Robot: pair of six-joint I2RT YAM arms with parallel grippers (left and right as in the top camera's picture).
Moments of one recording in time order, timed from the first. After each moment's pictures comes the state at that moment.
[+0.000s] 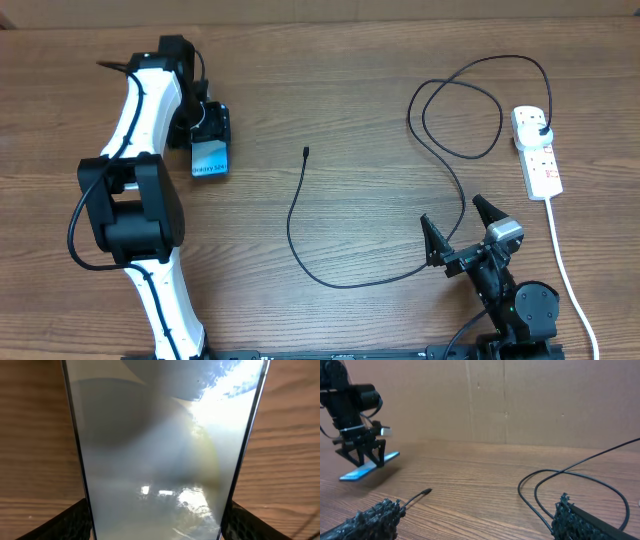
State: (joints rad) left arm 0.04 2.23 1.88 -1.19 0.08 -0.10; right arm 0.11 0.01 0.02 -0.01 -0.28 0.10
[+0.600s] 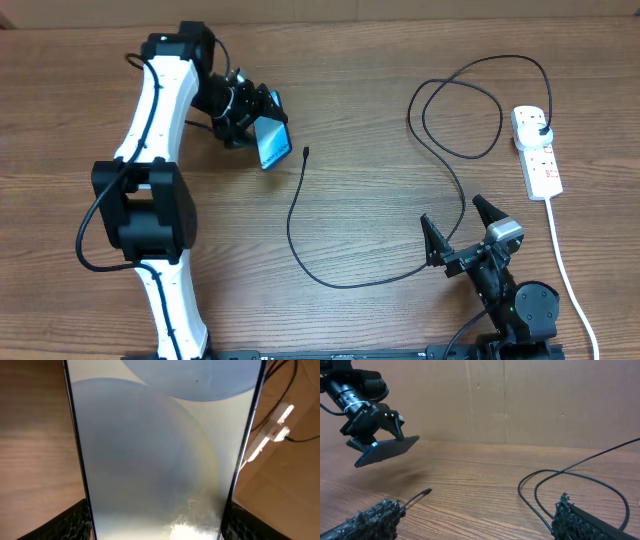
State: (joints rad) left arm -0.04 2.23 2.01 -1.38 0.67 -0.38; right arm 0.11 0.01 0.02 -0.01 -0.28 0.10
